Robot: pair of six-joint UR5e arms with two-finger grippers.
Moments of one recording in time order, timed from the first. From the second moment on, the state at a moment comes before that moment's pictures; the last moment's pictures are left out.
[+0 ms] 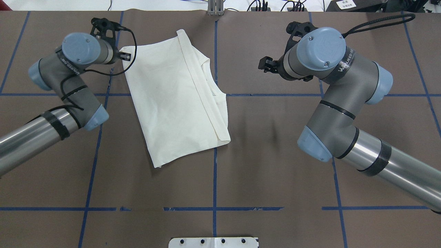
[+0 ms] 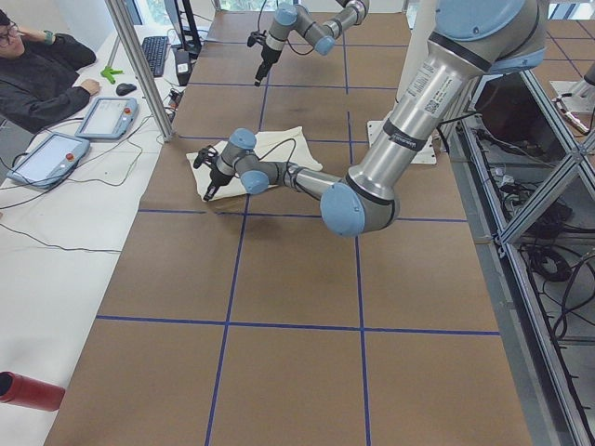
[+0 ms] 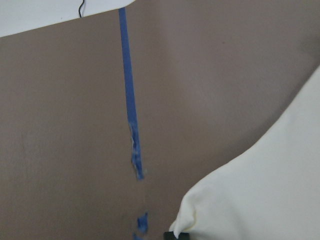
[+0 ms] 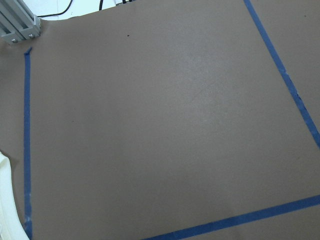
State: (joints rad) left arm -0.86 -2.26 -1.04 -2.30 -1.59 -0.79; right arm 0.72 -1.01 1.71 -1.40 1.68 1.34
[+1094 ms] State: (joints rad) left arm -0.94 -2.27 -1.07 -2.39 -1.79 -0.71; right arm 0.62 -0.77 1.50 -1.41 1.65 1.60
